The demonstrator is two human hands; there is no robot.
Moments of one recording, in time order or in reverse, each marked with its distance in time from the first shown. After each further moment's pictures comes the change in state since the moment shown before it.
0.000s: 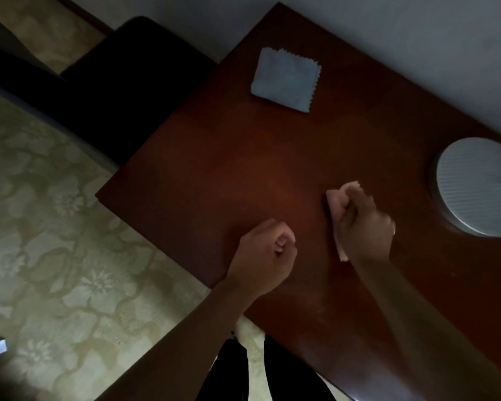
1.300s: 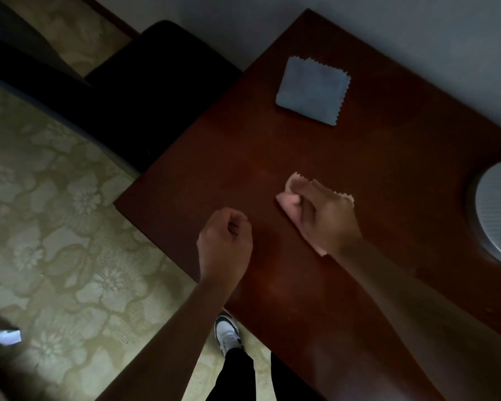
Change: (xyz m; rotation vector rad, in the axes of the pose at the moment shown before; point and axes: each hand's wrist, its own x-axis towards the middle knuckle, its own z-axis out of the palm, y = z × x) left_hand 0.021 -0.030 -0.057 0.065 0.469 -0.436; right_hand 0.035 -0.080 0.032 0.300 -0.113 -0.515
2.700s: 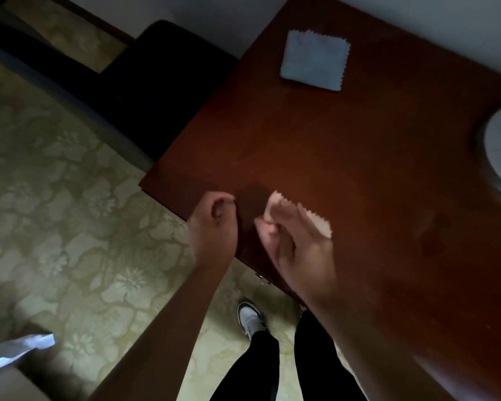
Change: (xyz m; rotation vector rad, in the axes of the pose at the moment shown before) left_hand -0.014 -0.031 -0.055 -0.184 0.022 0.030; right_hand -0.100 -0.110 0.035 0.233 0.172 0.167
